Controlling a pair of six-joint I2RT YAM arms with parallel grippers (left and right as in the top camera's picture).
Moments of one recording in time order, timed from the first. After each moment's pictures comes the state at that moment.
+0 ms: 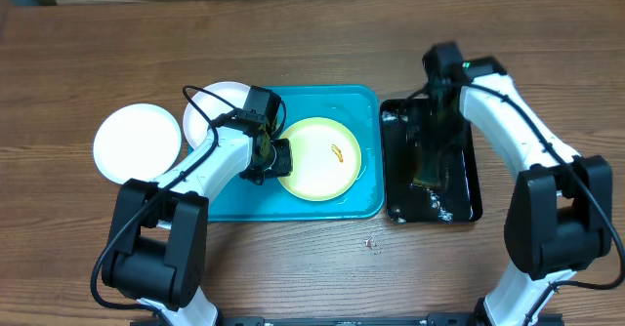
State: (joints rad) left arm -0.30 1.82 1.09 -0.66 0.12 -0.41; right arm 0.20 1.92 1.48 -1.11 -0.09 0.35
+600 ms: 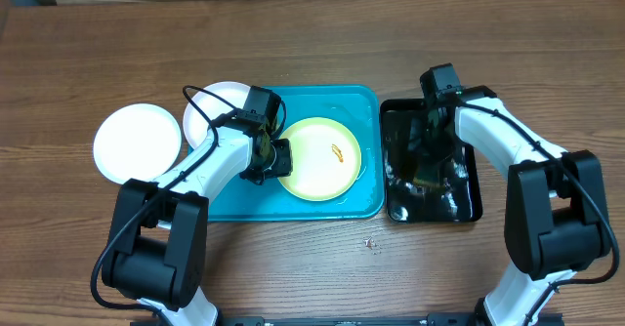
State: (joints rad) left arm -0.30 1.82 1.09 -0.66 0.12 -0.41; right arm 0.20 1.92 1.27 -0.84 -0.07 0.38
